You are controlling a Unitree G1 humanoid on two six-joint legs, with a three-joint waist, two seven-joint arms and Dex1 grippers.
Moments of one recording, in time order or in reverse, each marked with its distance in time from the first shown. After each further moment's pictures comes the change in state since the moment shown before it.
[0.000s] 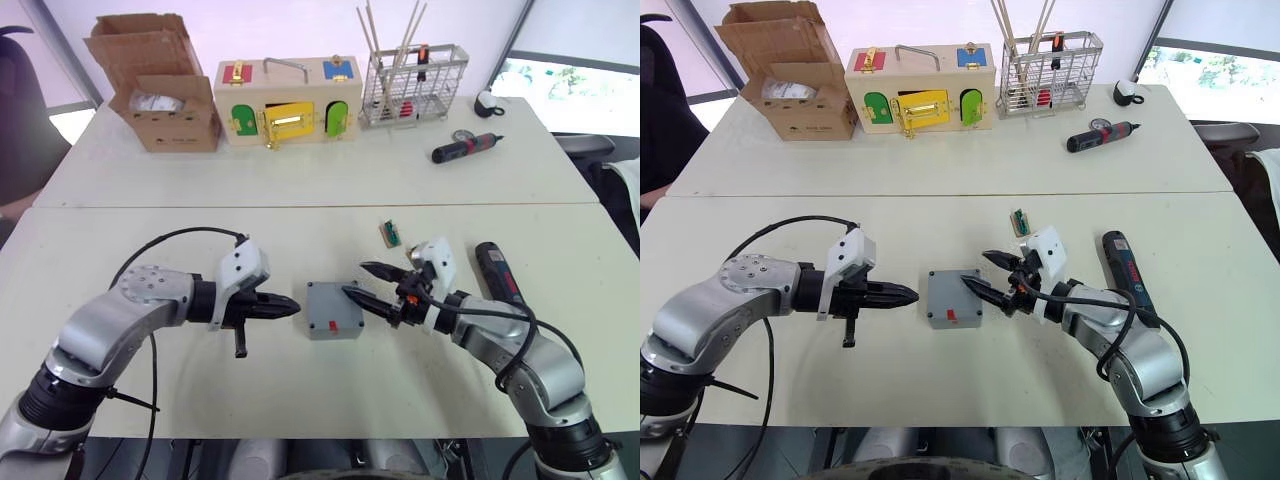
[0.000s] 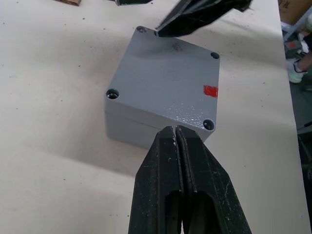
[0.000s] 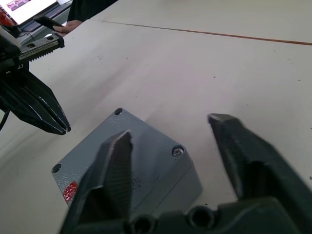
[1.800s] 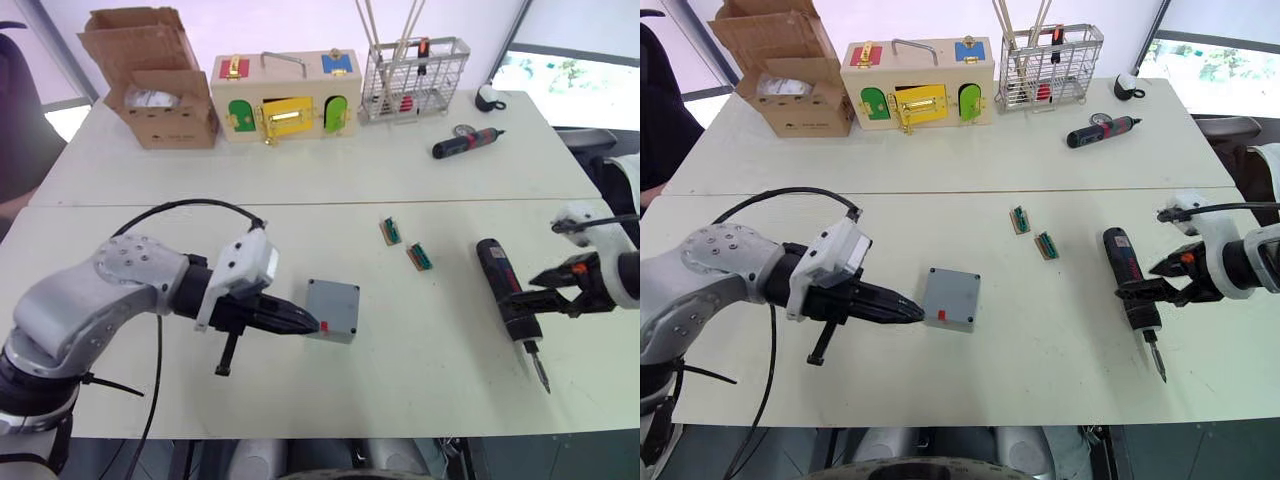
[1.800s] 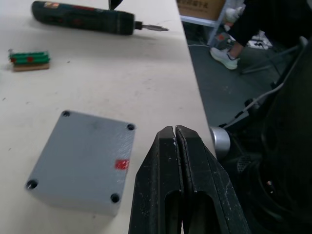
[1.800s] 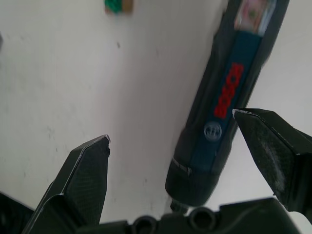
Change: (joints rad) left arm -0.162 0.078 0.071 -0.185 -0.241 0.109 -0.158; right arm -0.265 -0.920 -0.057 0.356 0.205 0.652 0.383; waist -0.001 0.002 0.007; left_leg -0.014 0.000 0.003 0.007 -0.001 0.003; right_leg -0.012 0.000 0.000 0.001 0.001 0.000
